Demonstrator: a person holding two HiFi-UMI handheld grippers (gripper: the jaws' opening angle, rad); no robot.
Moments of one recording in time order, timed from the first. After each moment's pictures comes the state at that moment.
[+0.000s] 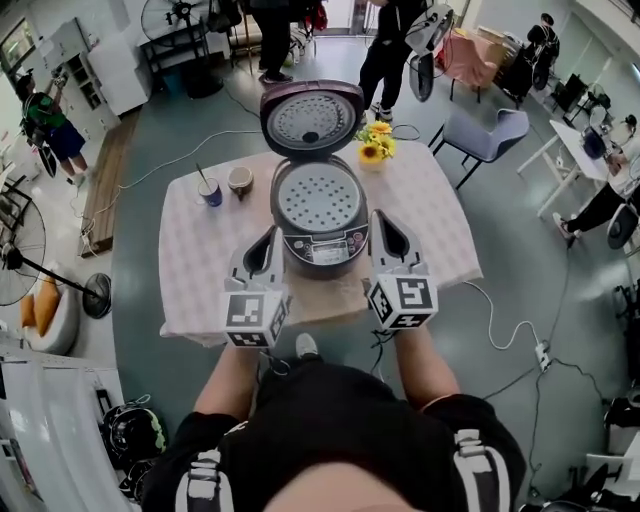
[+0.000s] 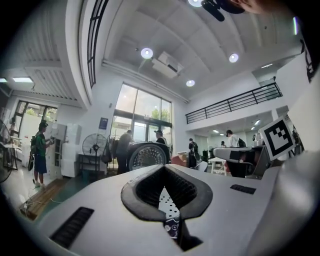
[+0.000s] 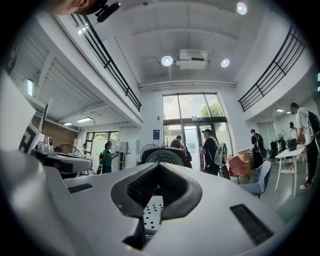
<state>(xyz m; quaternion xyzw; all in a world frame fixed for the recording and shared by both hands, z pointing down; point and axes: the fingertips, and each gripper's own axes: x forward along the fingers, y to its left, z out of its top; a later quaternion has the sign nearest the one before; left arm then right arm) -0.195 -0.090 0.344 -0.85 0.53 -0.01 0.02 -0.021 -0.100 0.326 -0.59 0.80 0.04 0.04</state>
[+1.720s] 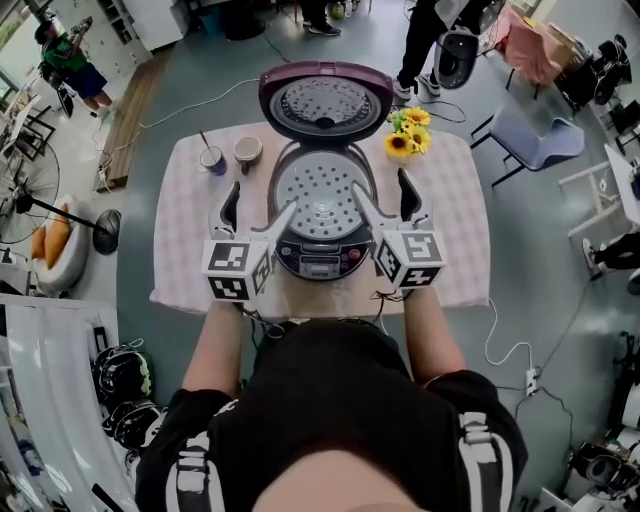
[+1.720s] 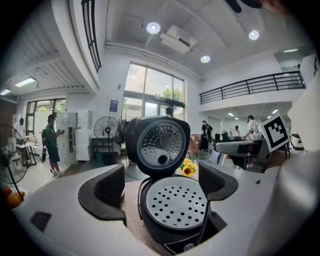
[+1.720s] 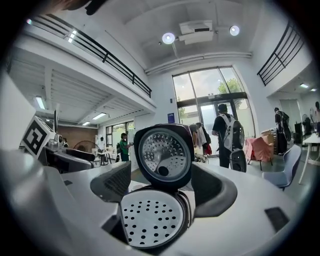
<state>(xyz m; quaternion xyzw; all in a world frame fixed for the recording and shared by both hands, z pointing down) -0.179 -0.233 0.389 -0.80 0.58 -0.10 -0.07 0.003 -0.274 0.372 -0.49 0.87 -0.03 -0.02</state>
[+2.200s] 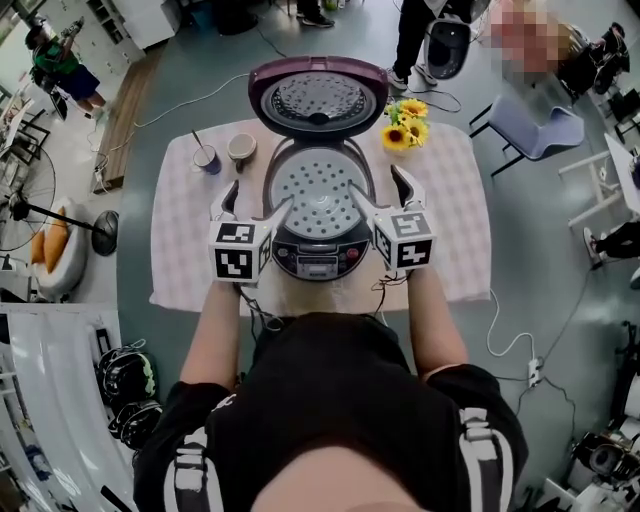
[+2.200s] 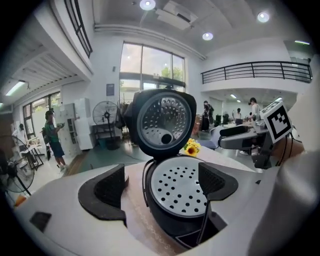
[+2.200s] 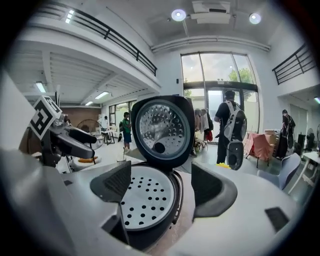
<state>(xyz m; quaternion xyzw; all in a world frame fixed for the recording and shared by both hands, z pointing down) -0.184 -0.264 0.441 -0.79 0.57 -0.21 -0.12 0.004 -0.305 0.431 -0.46 0.87 -0.05 -0.15</state>
